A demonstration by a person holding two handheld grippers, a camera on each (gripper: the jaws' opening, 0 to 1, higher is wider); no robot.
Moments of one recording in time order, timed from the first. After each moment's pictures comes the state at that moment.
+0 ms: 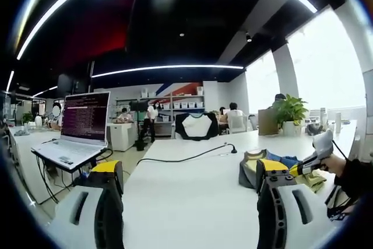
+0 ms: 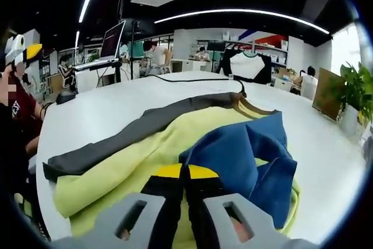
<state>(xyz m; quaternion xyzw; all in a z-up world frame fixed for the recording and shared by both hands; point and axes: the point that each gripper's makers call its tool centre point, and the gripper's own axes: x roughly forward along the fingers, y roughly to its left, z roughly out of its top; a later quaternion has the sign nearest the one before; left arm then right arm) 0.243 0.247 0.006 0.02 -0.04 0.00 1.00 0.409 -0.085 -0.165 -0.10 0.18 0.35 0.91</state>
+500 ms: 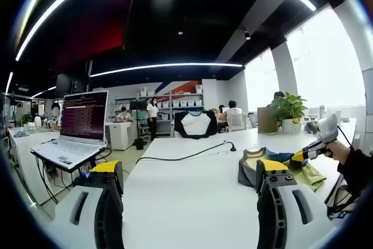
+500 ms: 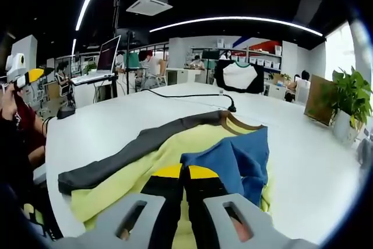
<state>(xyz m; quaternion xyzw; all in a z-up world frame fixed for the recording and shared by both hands) 0.245 0.242 0.003 0.02 -0.03 0.00 1.00 0.411 -0.106 -0.117 -0.09 0.15 0.34 0.92</state>
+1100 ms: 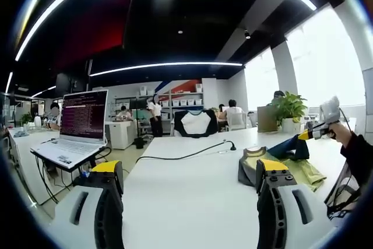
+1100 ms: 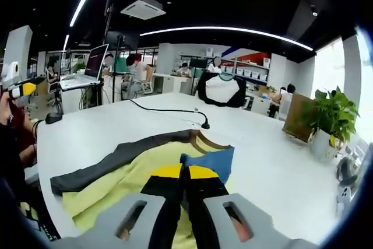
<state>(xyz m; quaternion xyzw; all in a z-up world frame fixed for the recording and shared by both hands) 0.244 0.244 0.002 0.02 -0.03 0.00 1.00 0.433 -0.156 -0.060 -0.12 0.12 0.29 0.94</state>
